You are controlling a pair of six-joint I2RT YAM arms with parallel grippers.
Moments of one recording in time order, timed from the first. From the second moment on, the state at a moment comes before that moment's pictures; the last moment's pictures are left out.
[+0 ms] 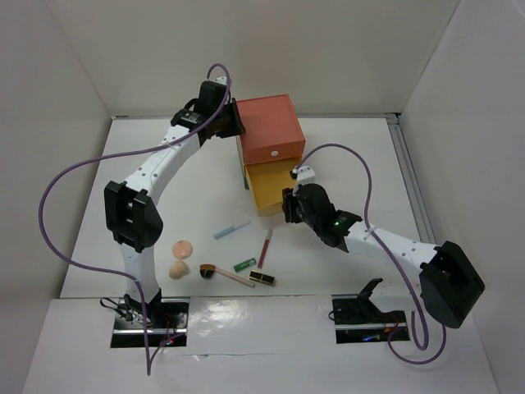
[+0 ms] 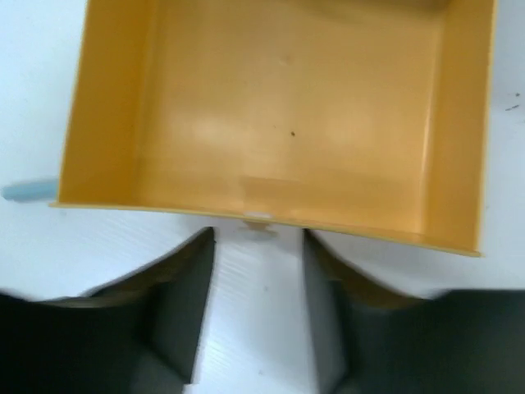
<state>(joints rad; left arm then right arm) -0.39 1.95 1.94 -0.62 0.01 -0.50 0.73 1.23 0.67 0.03 0.27 0.28</state>
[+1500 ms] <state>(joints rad) -0.47 0.90 0.98 -1.01 -0.20 -0.74 1.27 1.53 0.78 -0.32 0.06 0.22</state>
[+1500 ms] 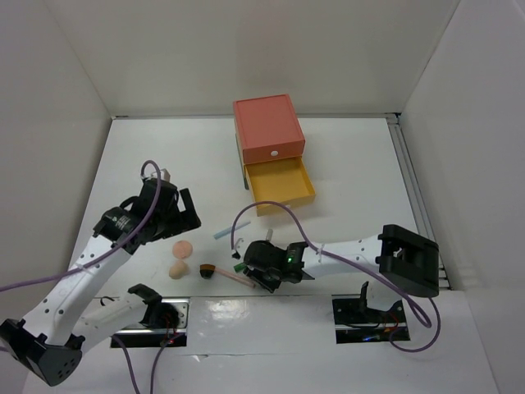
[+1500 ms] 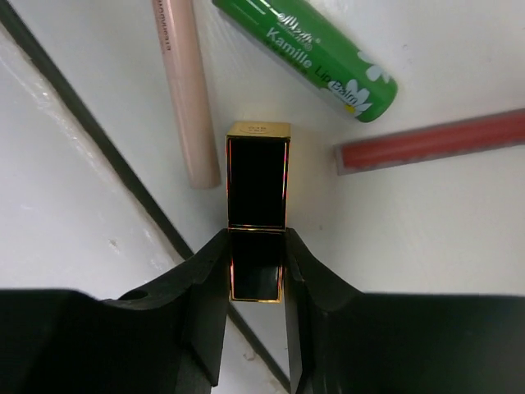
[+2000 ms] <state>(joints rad) -0.47 0.98 0.90 -0.85 -0.09 -0.62 1.14 1.29 0.99 -0.43 0.23 0.20</state>
